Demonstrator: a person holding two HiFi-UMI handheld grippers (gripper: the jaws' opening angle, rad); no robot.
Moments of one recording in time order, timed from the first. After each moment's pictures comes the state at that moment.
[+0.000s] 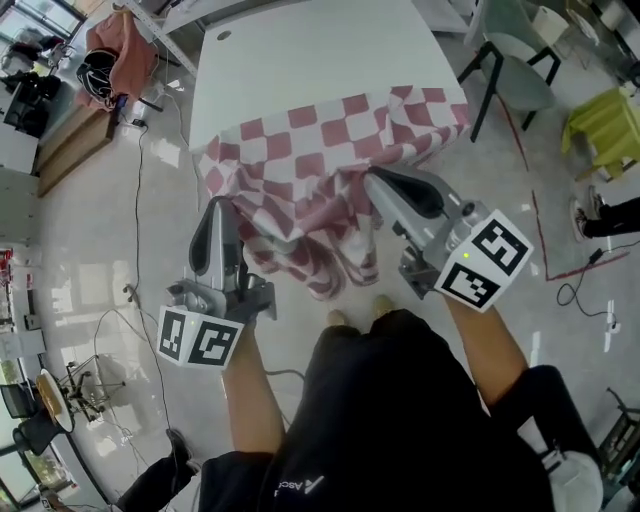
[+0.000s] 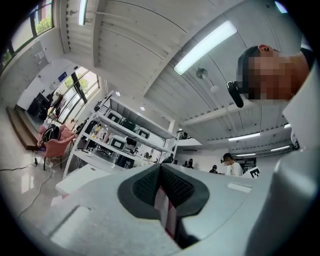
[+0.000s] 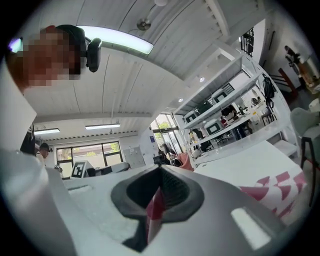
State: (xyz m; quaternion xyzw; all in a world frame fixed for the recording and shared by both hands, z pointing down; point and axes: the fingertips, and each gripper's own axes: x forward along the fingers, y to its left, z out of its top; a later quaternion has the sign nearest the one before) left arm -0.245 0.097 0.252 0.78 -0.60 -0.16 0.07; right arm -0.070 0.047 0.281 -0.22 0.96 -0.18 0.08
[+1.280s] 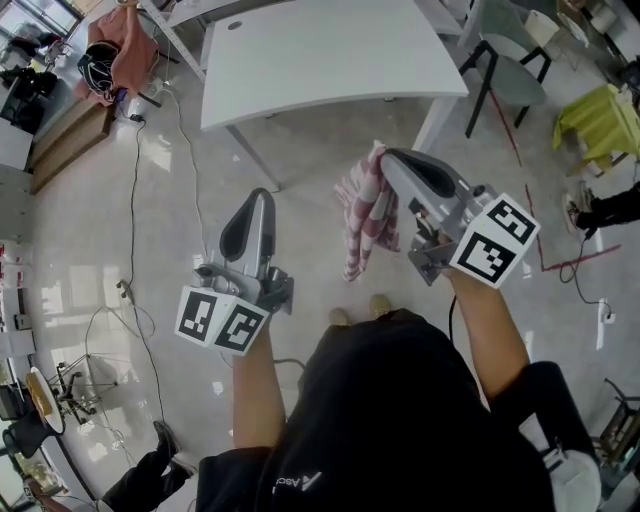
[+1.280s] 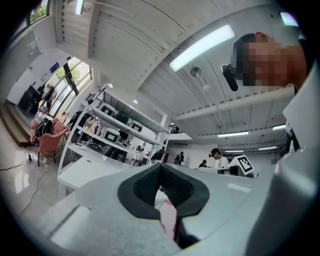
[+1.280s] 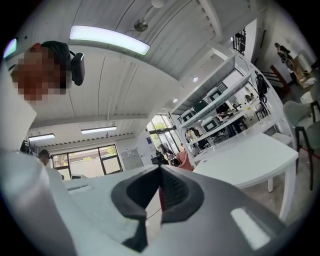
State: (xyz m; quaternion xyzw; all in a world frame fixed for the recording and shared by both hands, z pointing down) left arm -0.256 0.166 0.287 0.81 -0.56 -0.13 0.08; right arm -0.101 0.106 0.288 -0.23 0.95 -0.21 0.09
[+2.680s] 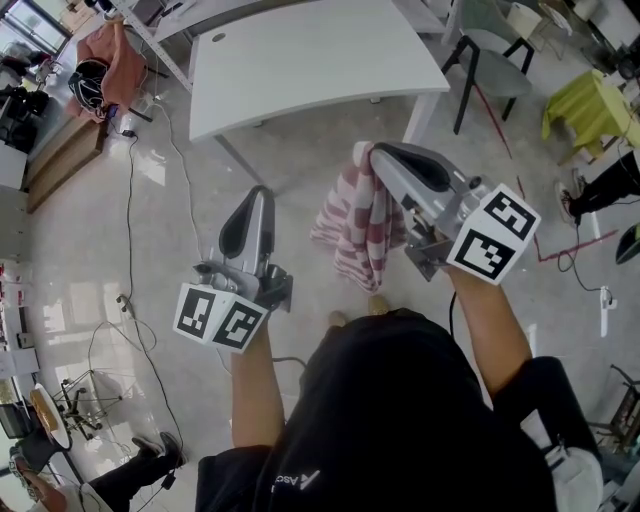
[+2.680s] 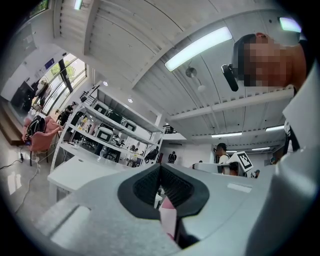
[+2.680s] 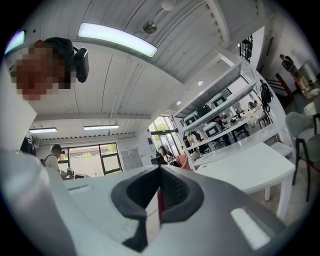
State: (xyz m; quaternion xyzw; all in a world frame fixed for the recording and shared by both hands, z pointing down) left arm -0.229 0.160 0.279 0.83 -0.53 -0.14 0.08; right arm -0.084 0.114 0.266 -0.24 0.95 -0.17 0.09
